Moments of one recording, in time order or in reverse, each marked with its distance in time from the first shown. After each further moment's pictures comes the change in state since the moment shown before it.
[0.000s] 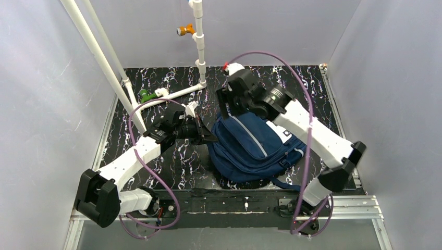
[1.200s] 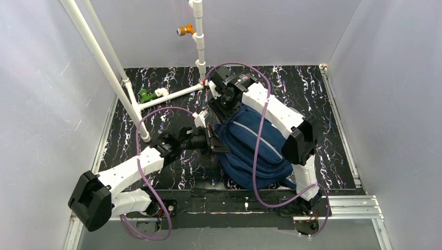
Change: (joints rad) left arm -0.212 -0.064 -0.114 0.239 -0.030 -0.185; right arm -0.117 0.505 0.363 -0.268 -0.288 -0.338
